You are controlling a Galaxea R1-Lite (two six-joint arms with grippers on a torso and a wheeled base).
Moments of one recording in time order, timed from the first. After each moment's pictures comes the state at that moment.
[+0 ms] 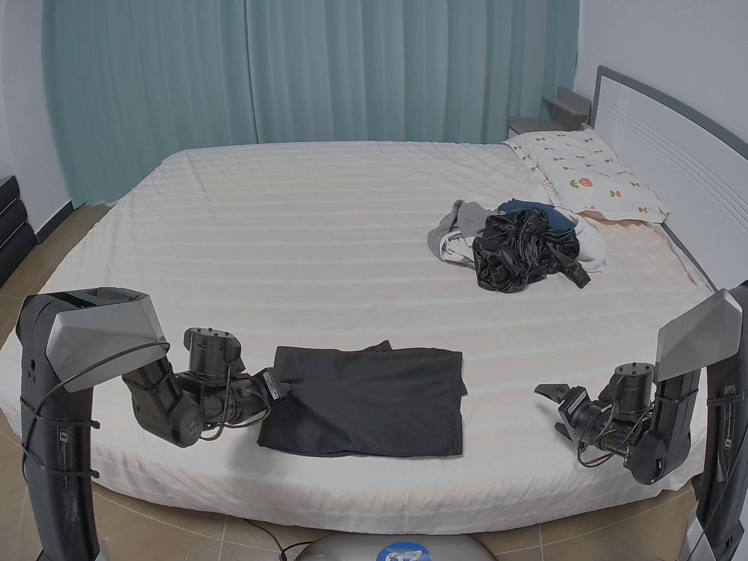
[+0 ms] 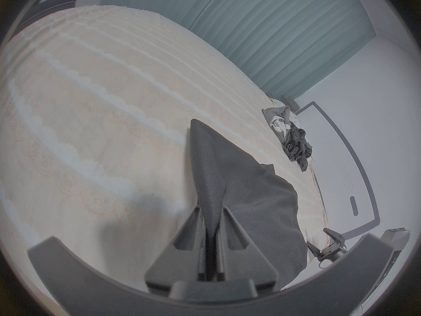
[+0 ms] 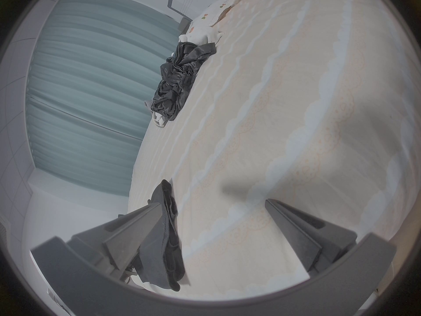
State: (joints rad) left arm -0.23 2.37 -0.79 -0.95 -0.24 -0.68; right arm 0.15 2.39 -0.30 -1.55 0.15 1.04
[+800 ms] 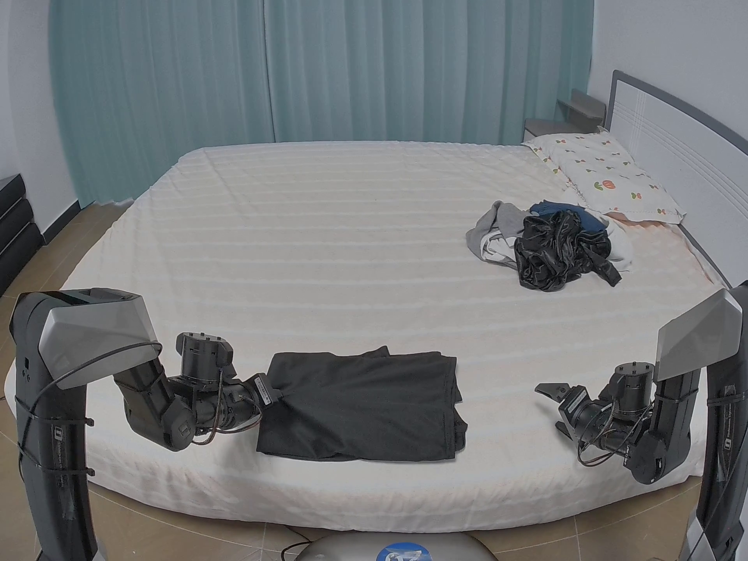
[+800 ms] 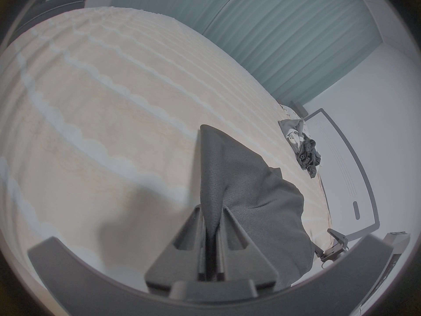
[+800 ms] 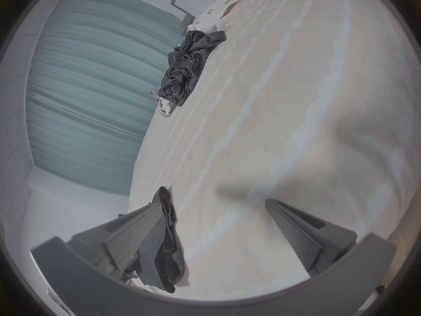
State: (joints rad) left arm -0.20 2.35 -0.74 -0.95 -0.22 -0.68; right arm 0.15 2.39 -0.30 -1.55 0.15 1.04
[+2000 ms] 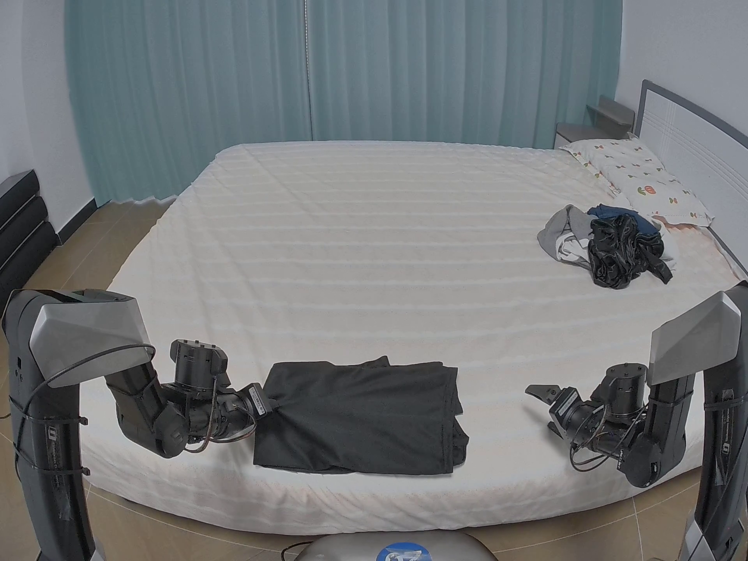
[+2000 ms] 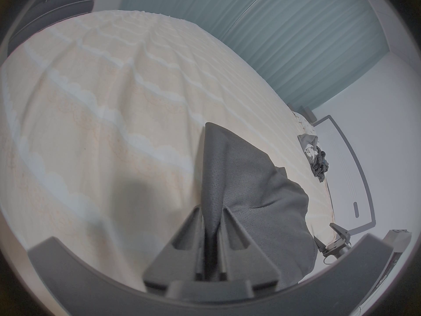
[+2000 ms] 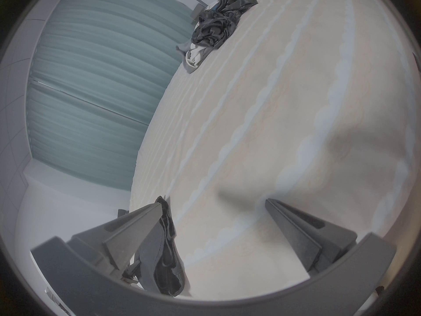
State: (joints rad) left arm -0.20 2.32 -0.67 -0.94 -0.22 -0.68; right arm 0.21 2.38 -0.31 -1.55 0.11 1.02
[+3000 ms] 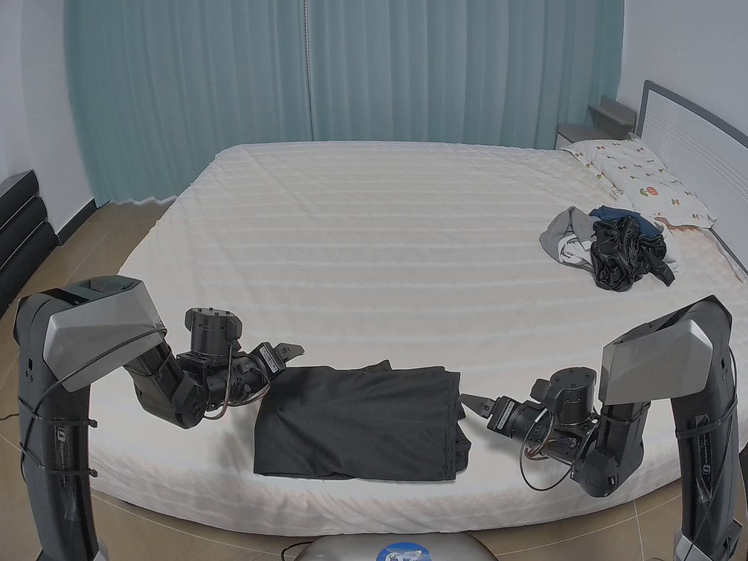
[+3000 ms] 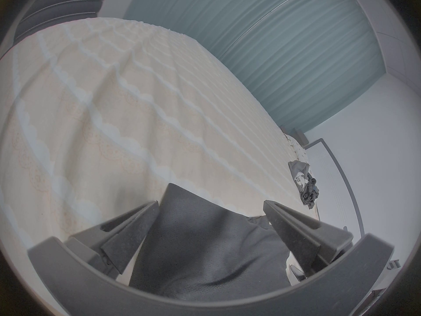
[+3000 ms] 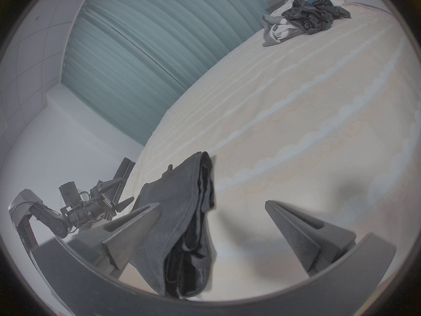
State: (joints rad) left arm -0.22 2.37 -0.92 -0.88 -0.18 -0.78; right arm 0.42 2.46 -0.51 -1.54 0.09 0.75
